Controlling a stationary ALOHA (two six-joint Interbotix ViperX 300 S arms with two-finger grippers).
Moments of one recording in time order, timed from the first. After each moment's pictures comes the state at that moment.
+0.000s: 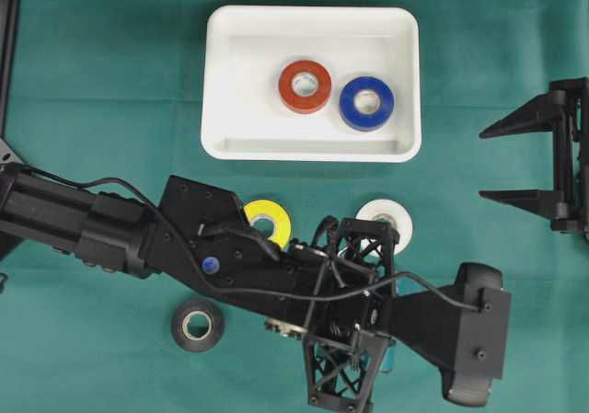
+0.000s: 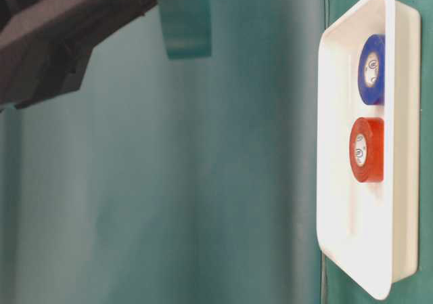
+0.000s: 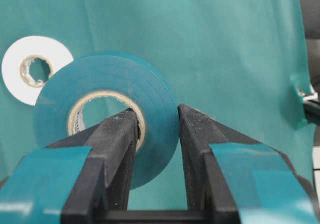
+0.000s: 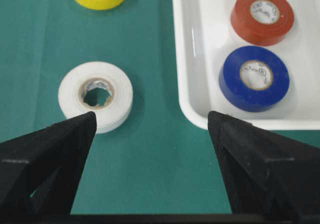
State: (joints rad) left arm -0.28 0.38 -0.54 0.03 1.23 -0.09; right arm 0.00 -0.88 1.13 -0.29 0.31 0.40
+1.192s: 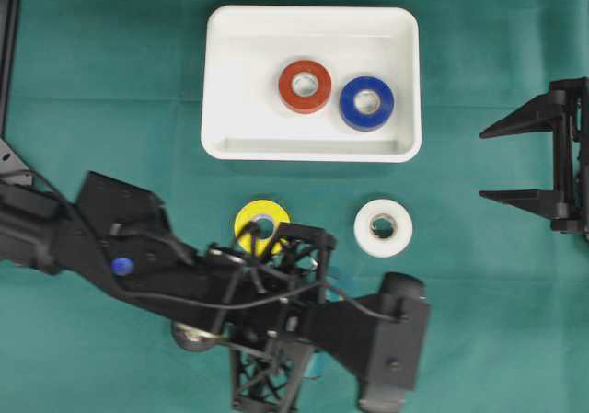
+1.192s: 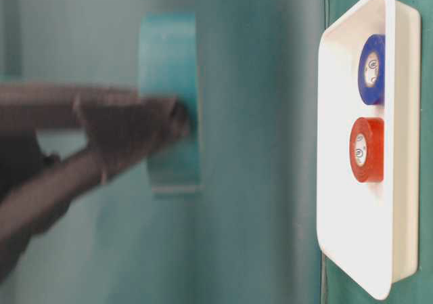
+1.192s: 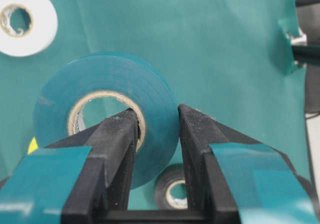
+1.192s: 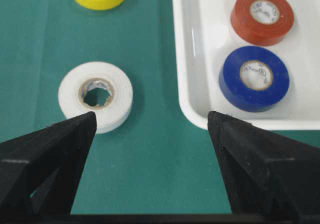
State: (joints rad) left arm -0.32 0.17 -0.22 0.03 1.15 -0.10; right arm 0.00 -0.88 1.13 -0.29 0.31 0.40
